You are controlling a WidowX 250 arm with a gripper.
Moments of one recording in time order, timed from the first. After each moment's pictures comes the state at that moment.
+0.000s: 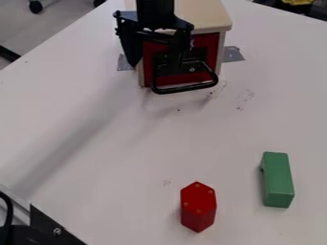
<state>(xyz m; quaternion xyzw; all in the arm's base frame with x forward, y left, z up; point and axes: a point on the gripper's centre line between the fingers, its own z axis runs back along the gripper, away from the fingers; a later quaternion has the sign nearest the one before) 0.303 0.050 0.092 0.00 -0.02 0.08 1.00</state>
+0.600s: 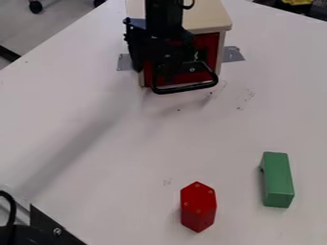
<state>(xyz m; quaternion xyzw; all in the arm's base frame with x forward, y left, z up) 0.309 0.041 0.078 0.02 0.00 0.02 1.00</state>
